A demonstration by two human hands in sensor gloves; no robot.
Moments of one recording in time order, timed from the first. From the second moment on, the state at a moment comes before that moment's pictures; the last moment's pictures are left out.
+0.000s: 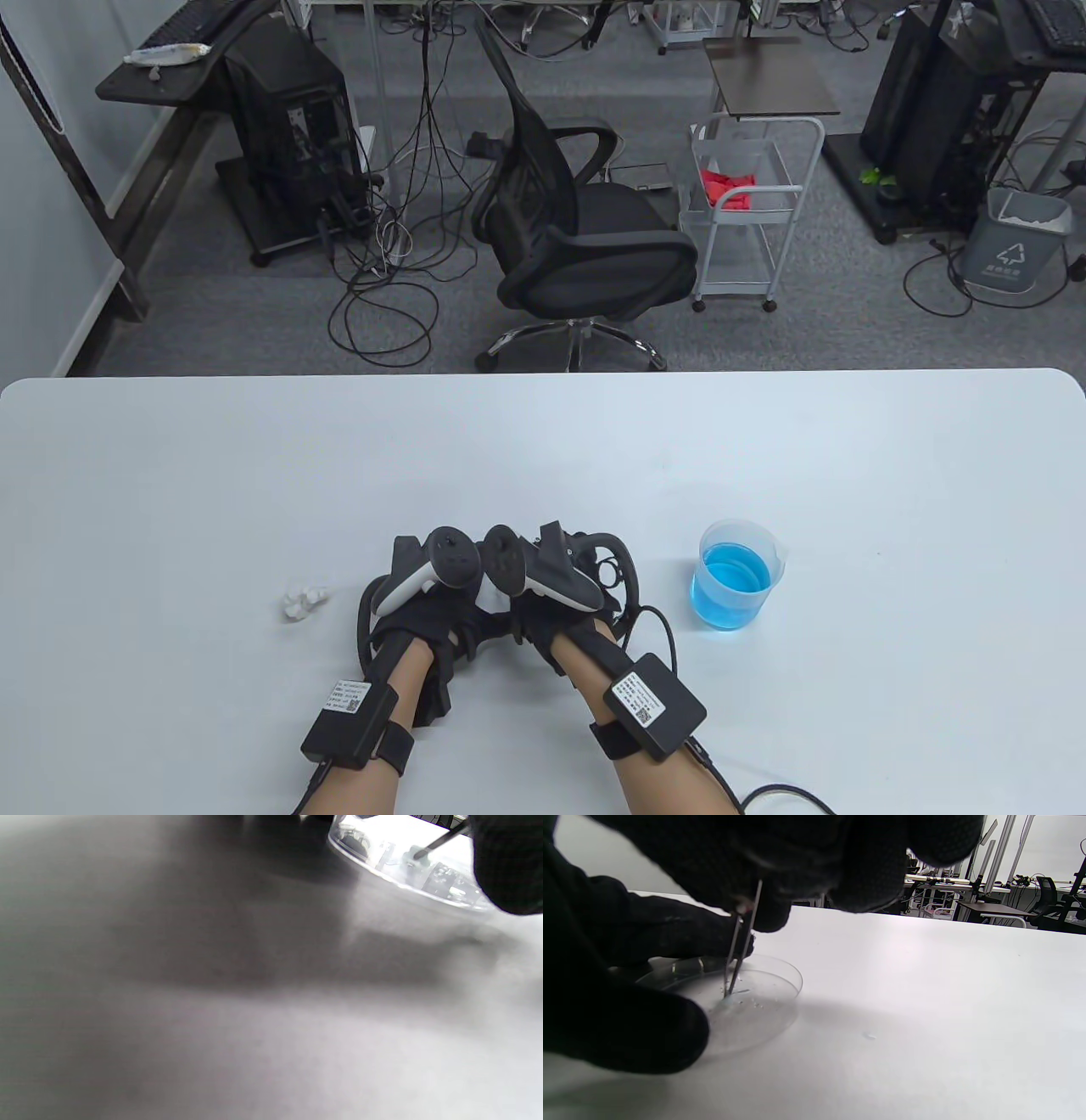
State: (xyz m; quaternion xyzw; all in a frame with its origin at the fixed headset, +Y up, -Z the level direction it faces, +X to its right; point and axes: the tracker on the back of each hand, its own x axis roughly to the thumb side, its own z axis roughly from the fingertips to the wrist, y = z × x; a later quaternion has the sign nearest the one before) left_hand -0.152 -0.793 -0.408 -0.27 -0.07 0.17 0.94; right_hand -0.011 -0.709 -0.392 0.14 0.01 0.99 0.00
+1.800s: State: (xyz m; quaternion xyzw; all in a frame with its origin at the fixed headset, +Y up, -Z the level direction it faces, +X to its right) left_hand -0.151 -0.793 -0.408 -0.27 -0.07 0.17 0.94; right_hand -0.021 -0.714 -0.390 0.17 0.00 0.99 0.01
